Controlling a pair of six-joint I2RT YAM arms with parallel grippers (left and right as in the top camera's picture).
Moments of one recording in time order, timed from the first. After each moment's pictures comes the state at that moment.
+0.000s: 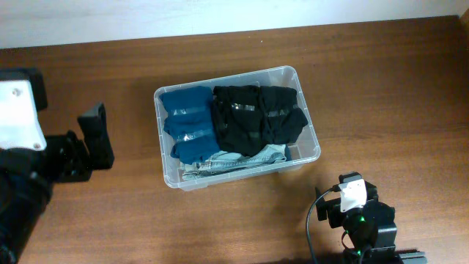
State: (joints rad) left arm -0.27 1.41 2.59 -1.66 -0.21 -0.13; right arm 0.01 0.01 0.17 -0.70 -0.05 -0.18
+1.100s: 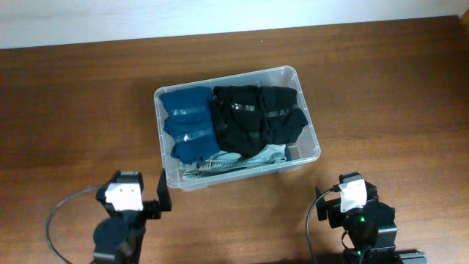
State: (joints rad) left arm -0.21 0.26 0.28 -0.29 -0.12 -0.05; right arm 0.01 0.01 0.17 -0.70 -0.05 -0.18
